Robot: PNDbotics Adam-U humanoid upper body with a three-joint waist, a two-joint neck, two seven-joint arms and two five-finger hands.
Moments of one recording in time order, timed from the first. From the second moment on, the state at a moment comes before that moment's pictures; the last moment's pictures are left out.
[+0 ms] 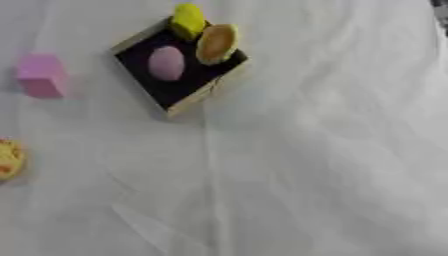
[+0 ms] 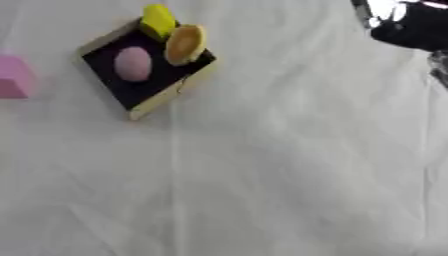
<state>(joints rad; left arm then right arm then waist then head) -0.20 0.62 0.07 -1.99 0.21 -0.49 0.27 -0.32 -1.02 -0.04 -1.99 -0.22 -0.45 -0.20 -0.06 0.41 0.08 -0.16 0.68</state>
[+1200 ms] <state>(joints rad) -0.14 1.11 0.04 -1.97 -0.29 -0.23 0.04 -0.18 -0.95 -0.15 -1.99 -0.21 -0.51 -0.33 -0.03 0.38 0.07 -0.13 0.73</state>
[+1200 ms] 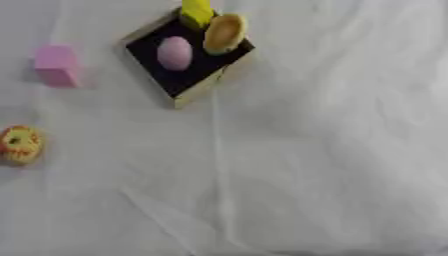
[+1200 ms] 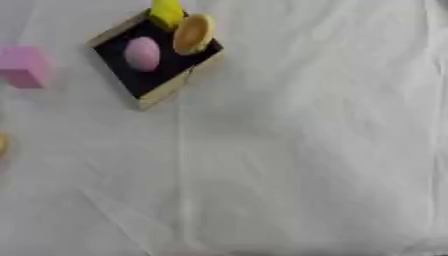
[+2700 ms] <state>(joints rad) -0.30 1.22 -0.16 -1.98 -0.19 0.01 -0.37 -0.19 -0.93 -0.12 -1.99 -0.20 -0.47 -0.29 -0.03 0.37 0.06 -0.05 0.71</state>
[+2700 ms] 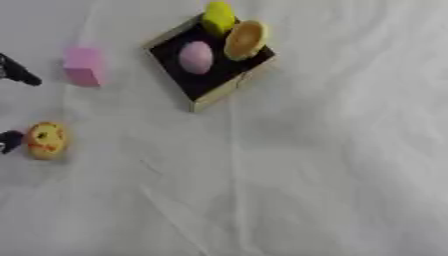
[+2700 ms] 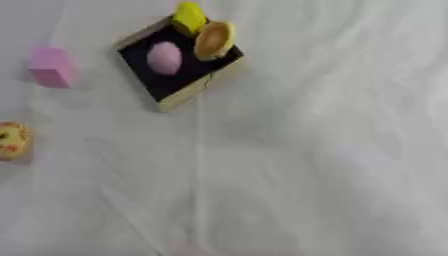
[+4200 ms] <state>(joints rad) -0.41 1.13 -0.29 -1.72 -0.26 0.06 -0.51 -0.20 -0.88 -0.11 -1.99 -0.23 -0.44 -0.27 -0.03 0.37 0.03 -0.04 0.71</state>
